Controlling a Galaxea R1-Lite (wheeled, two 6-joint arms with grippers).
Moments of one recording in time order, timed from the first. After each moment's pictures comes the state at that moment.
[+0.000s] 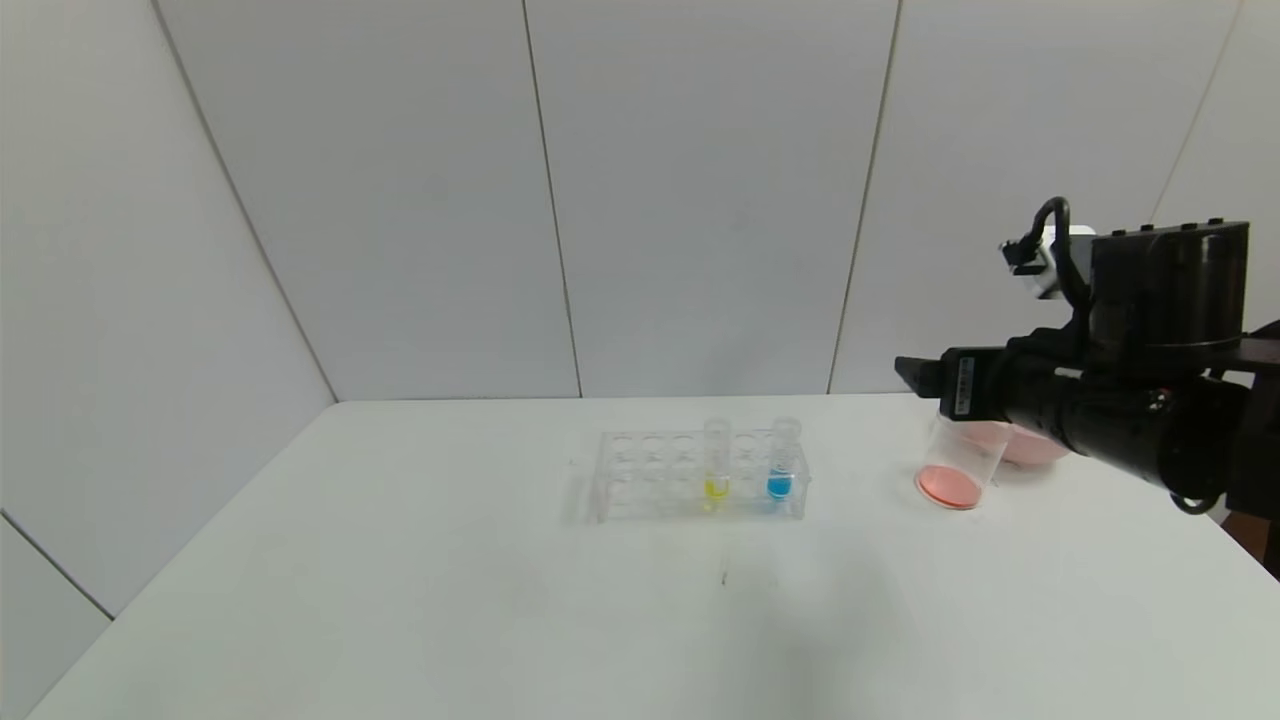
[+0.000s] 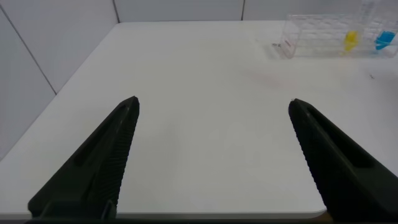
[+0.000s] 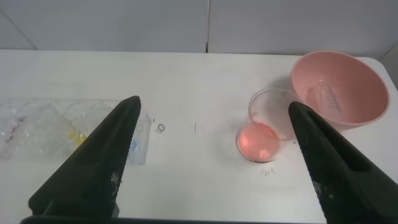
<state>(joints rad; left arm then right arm) 0.00 0.00 0.00 0.02 0.00 -0.02 0.40 1.67 -1.02 -0.32 -0.36 0.15</state>
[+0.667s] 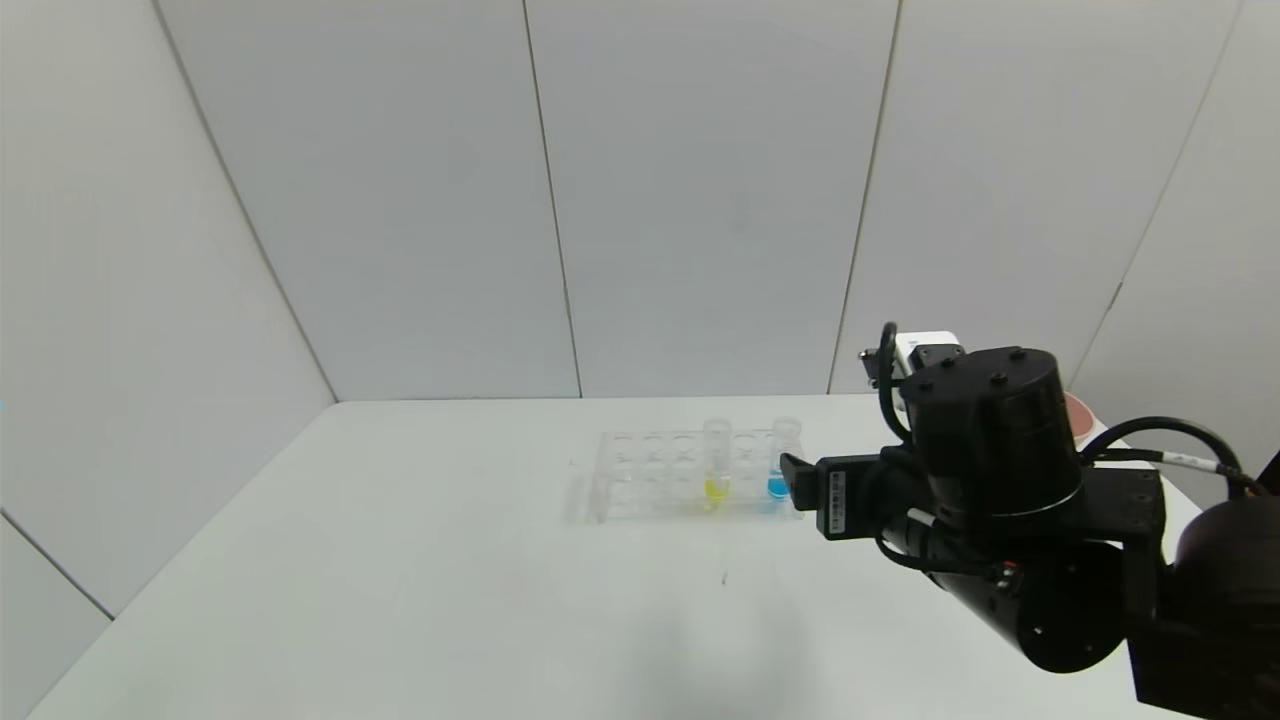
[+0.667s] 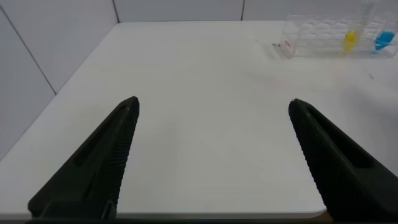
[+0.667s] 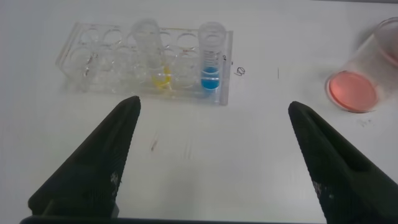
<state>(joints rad) 0.00 0.00 0.00 0.02 0.00 -0.02 0.77 1.75 -0.94 -0.32 -0.59 0.36</state>
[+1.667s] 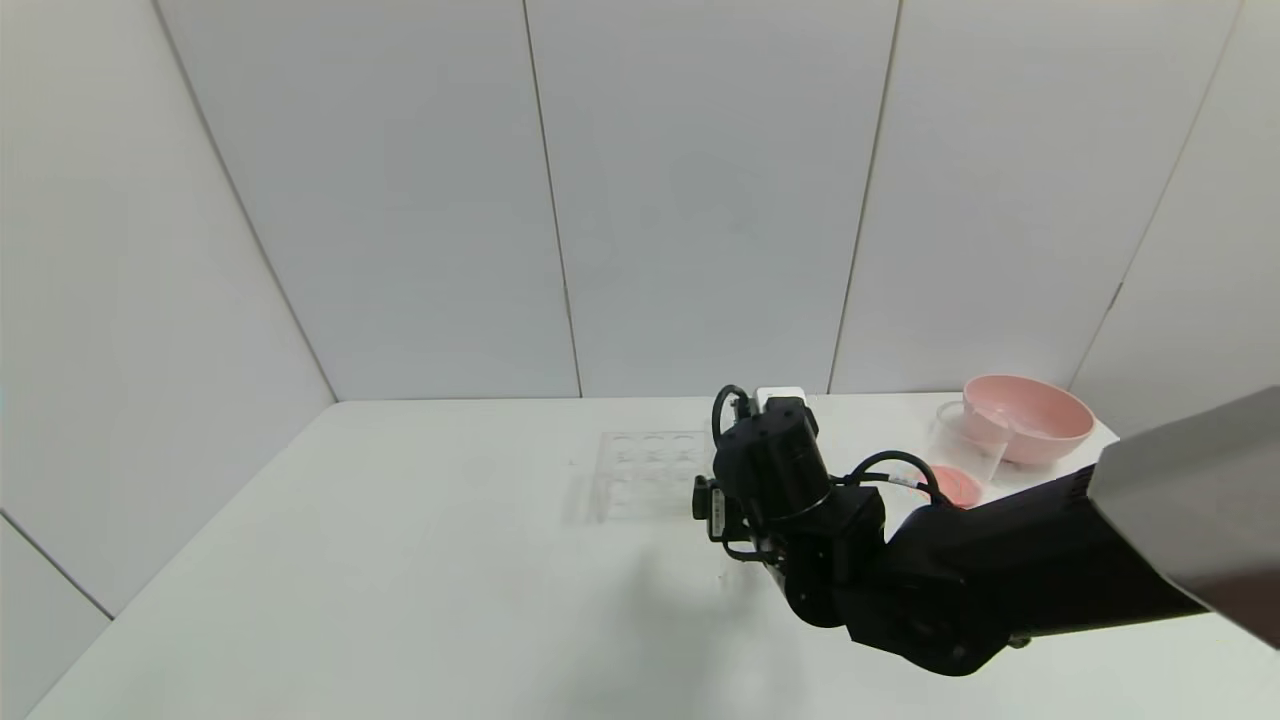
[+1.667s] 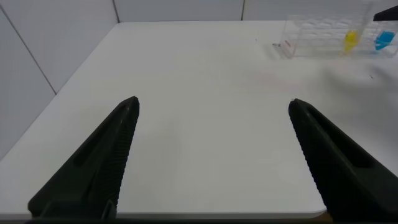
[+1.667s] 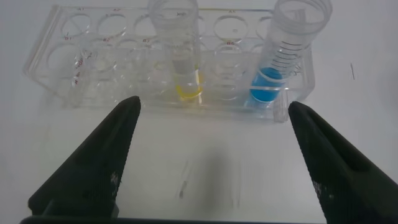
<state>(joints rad) 0.00 0.00 0.00 0.02 0.00 -0.02 0.77 2.13 -1.18 -0.42 -0.60 0.41</state>
